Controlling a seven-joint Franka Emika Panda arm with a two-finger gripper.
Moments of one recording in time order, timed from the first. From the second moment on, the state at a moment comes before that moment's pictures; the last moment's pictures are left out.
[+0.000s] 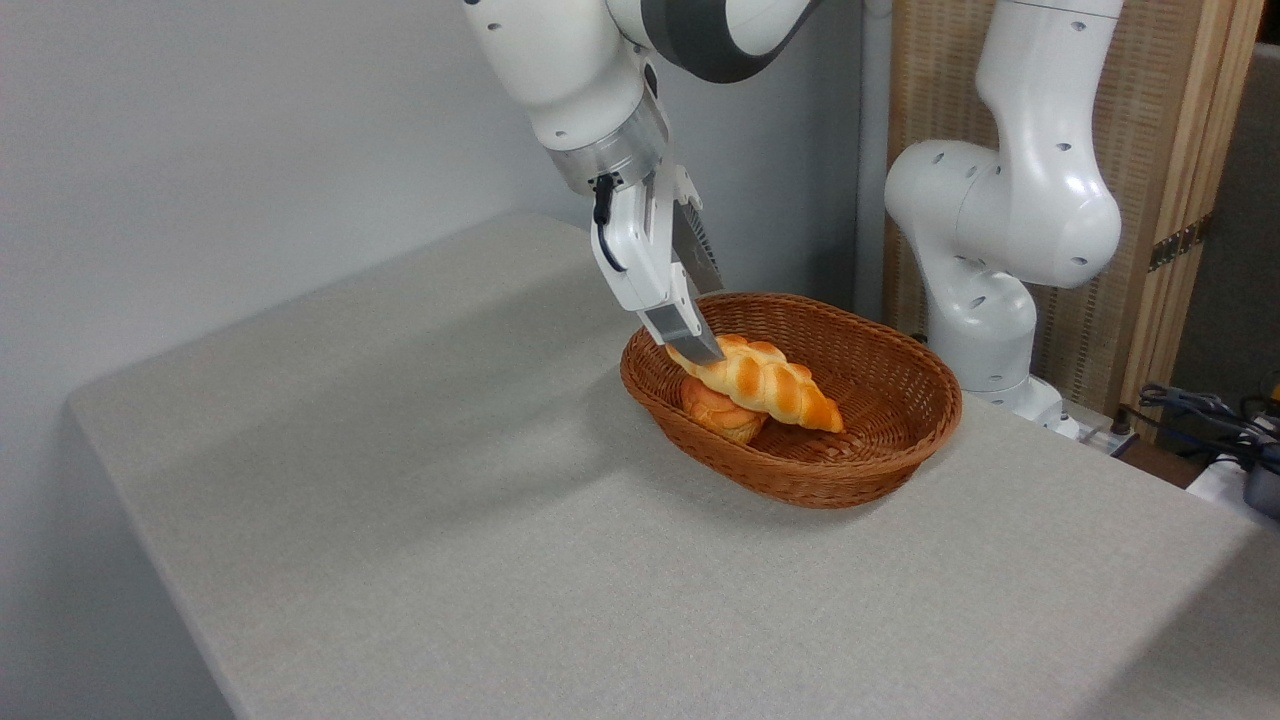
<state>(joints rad) -0.11 -0.30 -0.03 -2.14 -0.10 1.46 1.47</state>
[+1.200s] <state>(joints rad) -0.10 -0.07 0.02 -1.82 -0.10 1.81 0.78</state>
